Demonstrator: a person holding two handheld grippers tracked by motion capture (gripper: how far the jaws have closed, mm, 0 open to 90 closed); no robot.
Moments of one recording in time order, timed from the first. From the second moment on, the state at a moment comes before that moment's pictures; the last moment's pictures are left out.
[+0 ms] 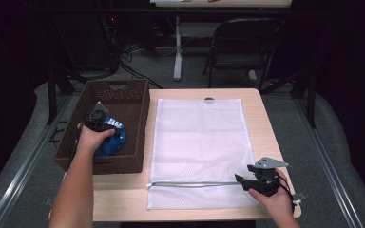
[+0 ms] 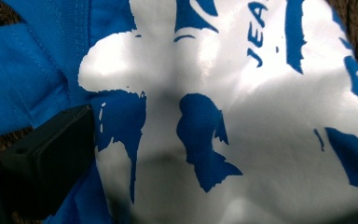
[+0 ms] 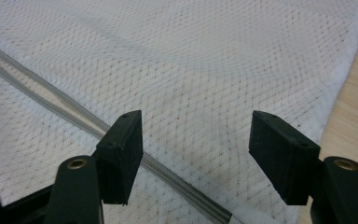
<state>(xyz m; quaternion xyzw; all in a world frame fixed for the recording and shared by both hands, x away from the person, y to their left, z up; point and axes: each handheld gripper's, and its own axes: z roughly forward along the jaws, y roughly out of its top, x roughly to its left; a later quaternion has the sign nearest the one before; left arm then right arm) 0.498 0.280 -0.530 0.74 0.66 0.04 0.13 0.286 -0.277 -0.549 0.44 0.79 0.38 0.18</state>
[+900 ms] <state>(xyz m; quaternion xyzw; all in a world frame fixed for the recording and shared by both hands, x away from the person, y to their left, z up) 0.504 0.276 -0.541 0.73 0.67 0.02 0.12 0.286 -0.277 -0.548 0.44 0.79 0.38 0.18</state>
